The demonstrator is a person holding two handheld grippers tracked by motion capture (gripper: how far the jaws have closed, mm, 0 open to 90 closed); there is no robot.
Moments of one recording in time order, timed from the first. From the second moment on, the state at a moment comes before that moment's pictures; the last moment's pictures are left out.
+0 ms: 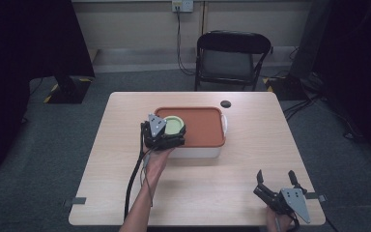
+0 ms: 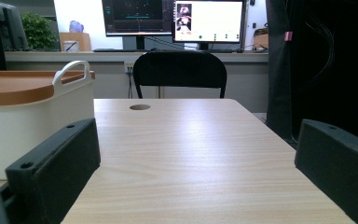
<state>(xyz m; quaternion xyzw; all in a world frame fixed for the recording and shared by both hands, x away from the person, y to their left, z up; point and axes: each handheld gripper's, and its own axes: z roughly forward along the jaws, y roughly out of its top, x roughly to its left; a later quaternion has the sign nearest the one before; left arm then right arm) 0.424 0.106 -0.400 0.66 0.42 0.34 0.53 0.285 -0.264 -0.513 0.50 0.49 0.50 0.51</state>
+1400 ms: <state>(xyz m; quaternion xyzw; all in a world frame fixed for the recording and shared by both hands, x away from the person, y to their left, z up) 0.344 0.137 -0.419 0.61 0.39 0.36 0.58 0.285 -0.264 -0.513 0.50 0.49 0.50 0.51</state>
